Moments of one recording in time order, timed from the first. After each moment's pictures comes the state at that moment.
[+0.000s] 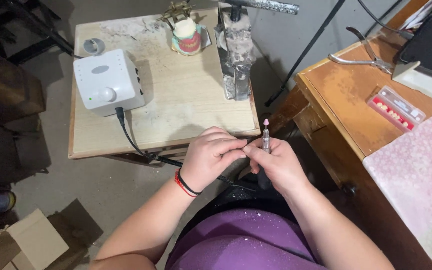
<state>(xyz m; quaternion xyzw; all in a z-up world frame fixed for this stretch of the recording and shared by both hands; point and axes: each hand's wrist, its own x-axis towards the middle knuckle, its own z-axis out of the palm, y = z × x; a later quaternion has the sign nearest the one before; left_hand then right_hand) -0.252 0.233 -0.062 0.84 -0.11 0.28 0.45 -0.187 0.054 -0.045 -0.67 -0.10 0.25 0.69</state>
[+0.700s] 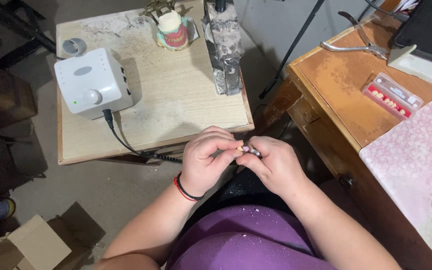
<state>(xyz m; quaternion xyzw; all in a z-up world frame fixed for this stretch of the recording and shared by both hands) -0.248 0.213 -0.050 0.72 -0.12 0.32 0.60 -0.176 0.030 -0.044 -0.81 -0.35 0.11 0.45</state>
